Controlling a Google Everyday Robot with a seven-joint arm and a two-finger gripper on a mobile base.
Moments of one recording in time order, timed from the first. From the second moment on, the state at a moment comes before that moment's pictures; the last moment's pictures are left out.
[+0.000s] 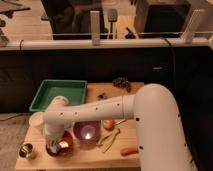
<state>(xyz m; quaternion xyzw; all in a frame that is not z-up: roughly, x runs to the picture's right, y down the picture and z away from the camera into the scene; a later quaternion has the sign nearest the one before) -0.286 0.276 0.736 -0.13 -0.43 -0.67 0.59</state>
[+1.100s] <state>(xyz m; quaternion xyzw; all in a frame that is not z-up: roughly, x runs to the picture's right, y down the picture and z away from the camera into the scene) -0.221 0.285 0.740 -0.19 -0.40 -0.66 0.61</state>
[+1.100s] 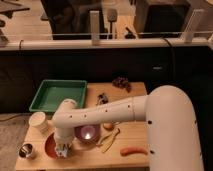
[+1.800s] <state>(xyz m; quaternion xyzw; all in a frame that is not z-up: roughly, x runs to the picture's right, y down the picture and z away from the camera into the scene) -0.266 0.247 0.764 -0.15 -0.37 -0.68 0.62</state>
